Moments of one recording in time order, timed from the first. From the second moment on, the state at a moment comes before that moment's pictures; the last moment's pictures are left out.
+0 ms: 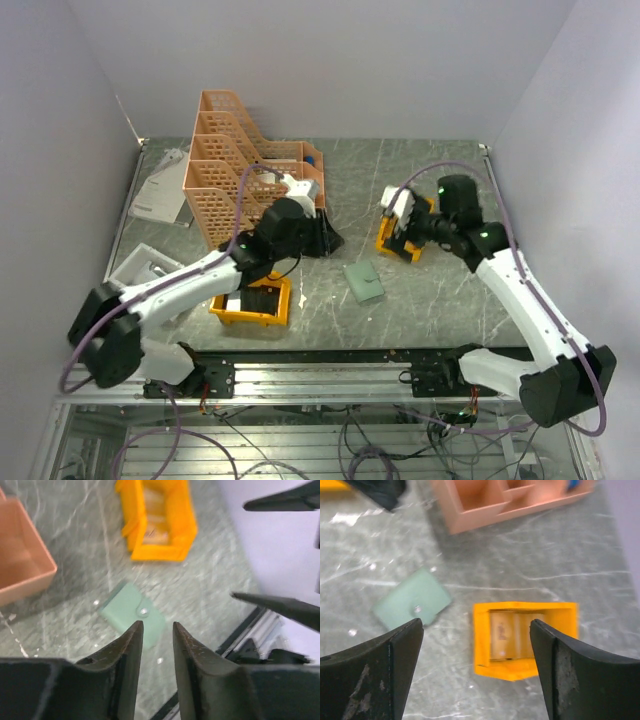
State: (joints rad) left arm -0.83 1.41 0.93 0.03 0.04 -0.67; right arm 0.36 1.13 1.02 -0.61 -0.51 -0.86
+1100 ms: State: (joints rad) left arm -0.76 1.16 1.83 -0.60 -0.05 -0.43; right arm 0.23 1.27 2.02 -0.76 -0.36 -0.04
